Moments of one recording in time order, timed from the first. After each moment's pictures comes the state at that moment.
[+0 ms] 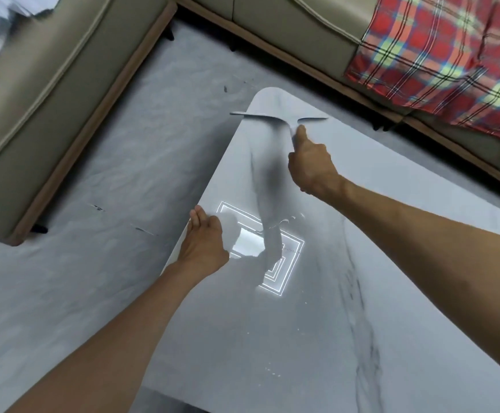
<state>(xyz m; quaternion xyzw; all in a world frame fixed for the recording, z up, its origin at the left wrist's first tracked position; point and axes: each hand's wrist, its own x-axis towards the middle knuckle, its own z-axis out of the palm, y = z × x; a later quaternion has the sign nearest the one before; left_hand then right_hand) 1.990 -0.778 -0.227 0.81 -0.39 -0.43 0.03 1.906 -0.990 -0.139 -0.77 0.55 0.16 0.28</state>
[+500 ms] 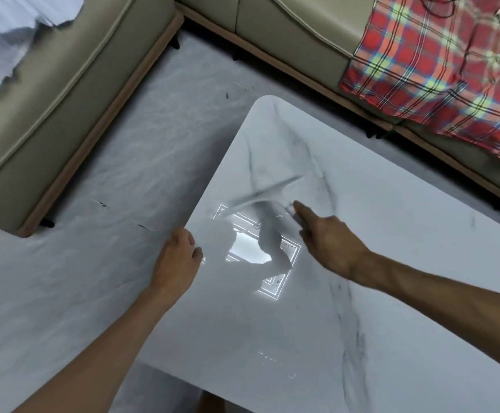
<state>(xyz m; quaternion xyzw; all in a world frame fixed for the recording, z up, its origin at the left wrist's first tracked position) 1.989 -0.704 -0.207 0.88 -0.31 -0.31 0.17 1.798 -0.905 -0.087 -0.85 0.40 0.23 0.27</state>
